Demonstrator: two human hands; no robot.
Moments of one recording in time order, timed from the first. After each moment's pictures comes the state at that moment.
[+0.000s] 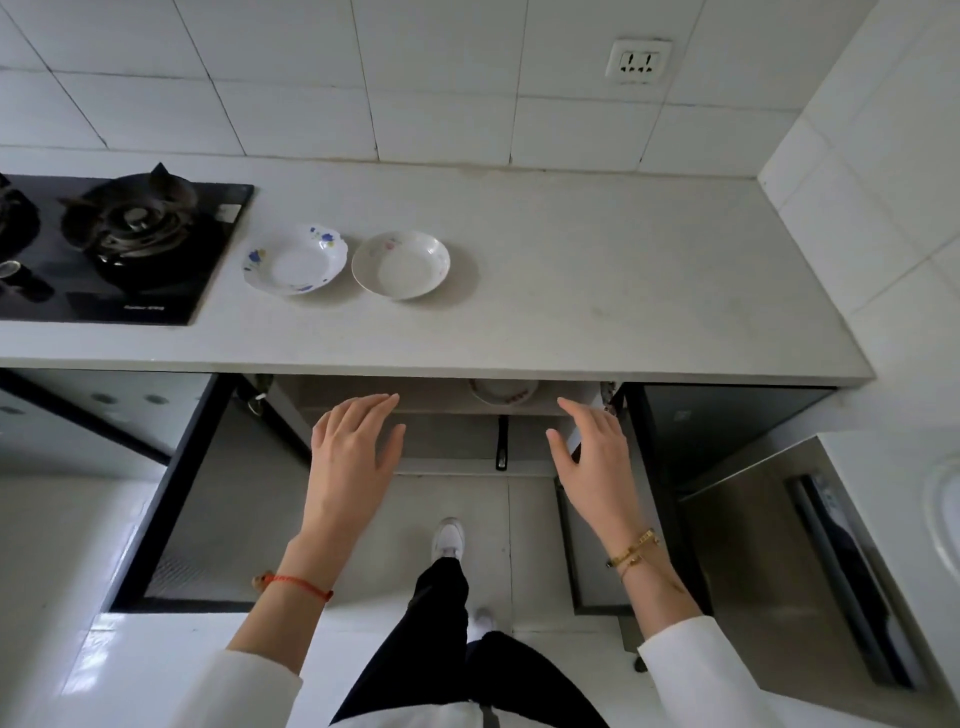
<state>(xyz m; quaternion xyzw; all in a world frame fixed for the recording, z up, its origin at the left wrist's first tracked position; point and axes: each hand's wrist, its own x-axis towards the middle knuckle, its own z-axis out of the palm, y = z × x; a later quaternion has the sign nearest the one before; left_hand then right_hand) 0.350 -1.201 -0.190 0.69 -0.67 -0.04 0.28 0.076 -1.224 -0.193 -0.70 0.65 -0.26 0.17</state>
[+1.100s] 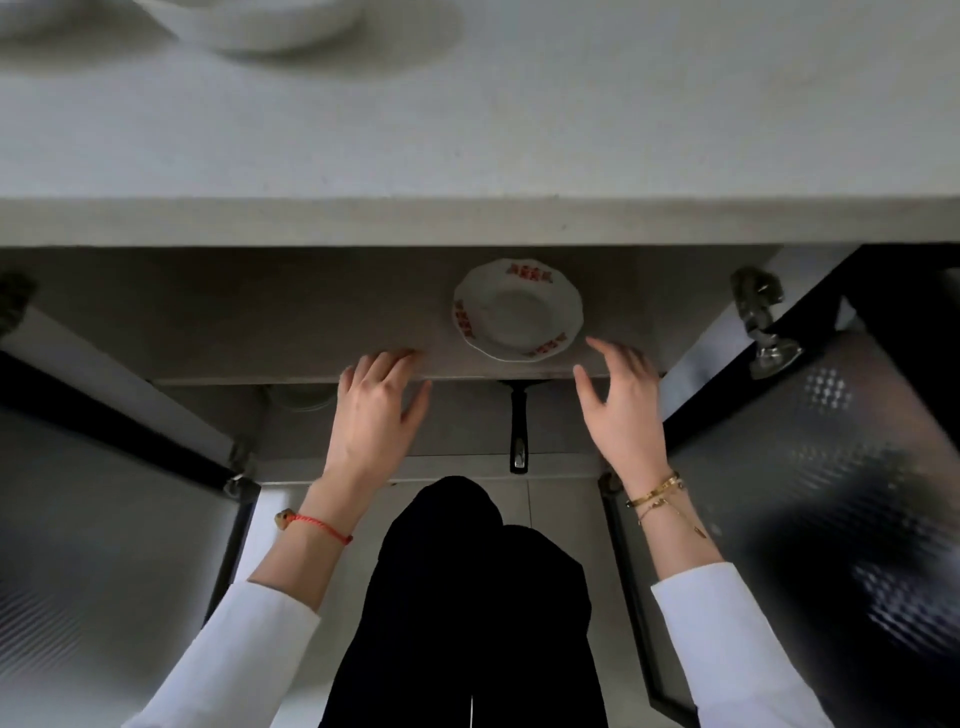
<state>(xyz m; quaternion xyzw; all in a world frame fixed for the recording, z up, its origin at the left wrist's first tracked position) 0.325 -1.404 -0.601 0.65 -0.72 -0.02 0.24 0.062 -1.420 -0.593 -0.69 0.65 -0.31 0.10</state>
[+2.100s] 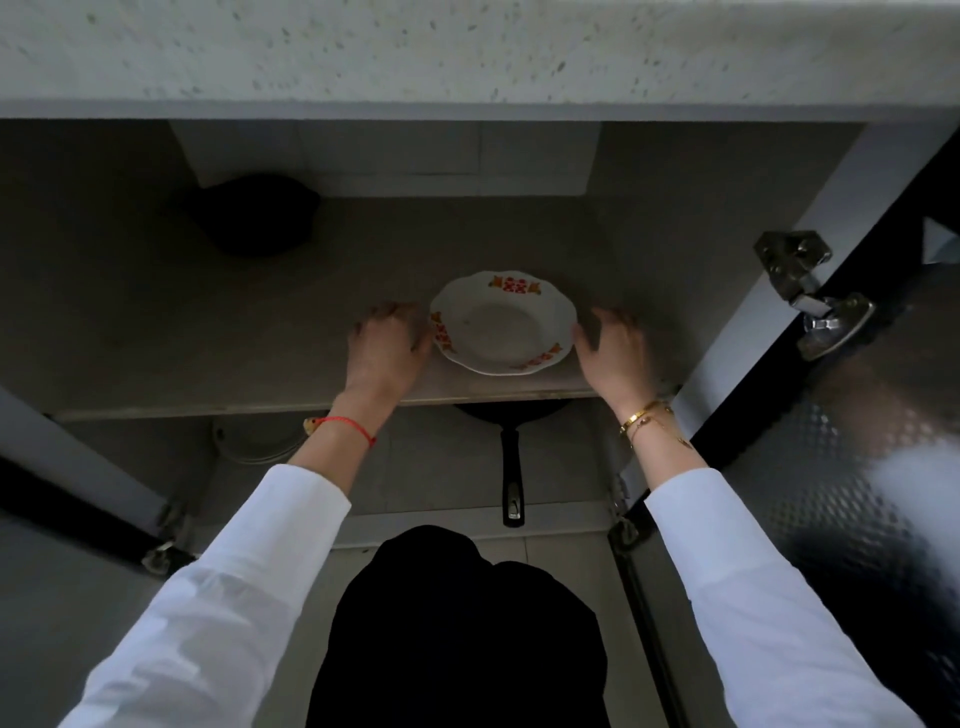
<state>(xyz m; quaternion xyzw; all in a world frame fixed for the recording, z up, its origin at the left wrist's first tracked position) 0.300 -1.538 -0.667 0.69 -0.70 -0.05 0.18 0.041 -1.533 -0.671 -0.65 0.70 -0.28 0.08</state>
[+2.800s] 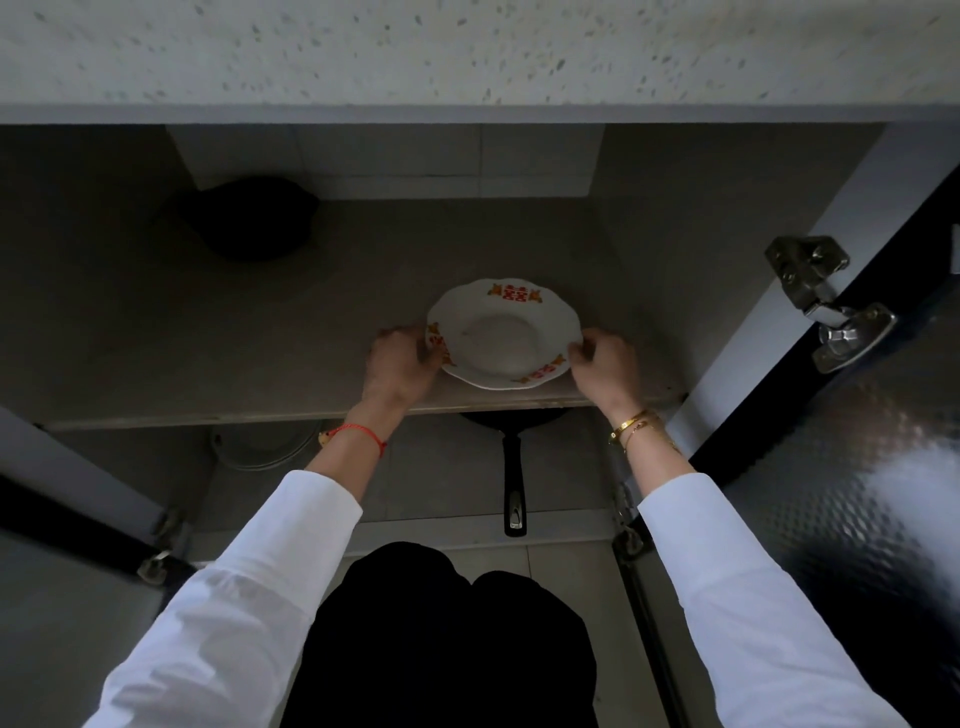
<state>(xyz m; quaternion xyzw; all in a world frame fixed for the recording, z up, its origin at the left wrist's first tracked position) 0.290 -1.557 -0.690 0.69 -0.66 -0.18 0.24 0.046 -1.548 -0.691 -0.60 0.71 -0.31 0.22</state>
